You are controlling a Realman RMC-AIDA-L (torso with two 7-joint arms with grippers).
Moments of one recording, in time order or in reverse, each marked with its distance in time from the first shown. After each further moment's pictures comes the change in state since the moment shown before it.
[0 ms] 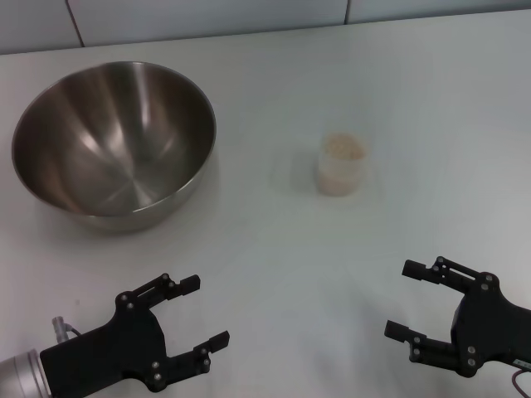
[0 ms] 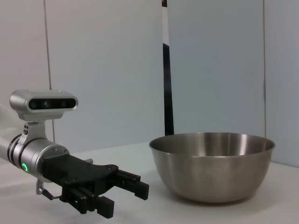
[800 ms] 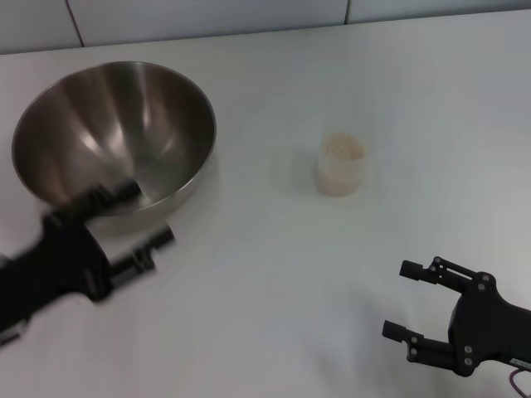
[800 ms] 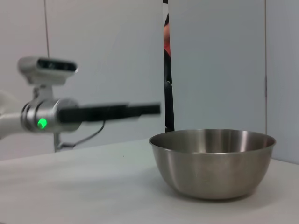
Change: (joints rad) left arm 0.088 0.044 -0.178 0.222 -0.006 0.107 -0.159; right arm 0.005 0.001 -0.007 -0.001 0.000 0.014 0.000
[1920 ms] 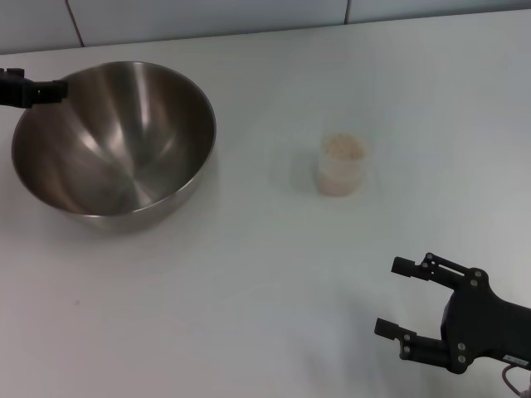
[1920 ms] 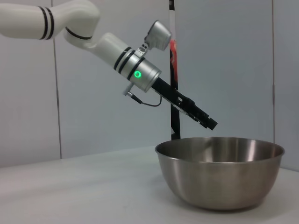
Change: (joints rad) left arm -0.276 -0.054 -0.560 0.835 1.480 -0.556 -1.587; right arm 0.015 0.008 -0.002 0.000 0.000 -0.012 0.000
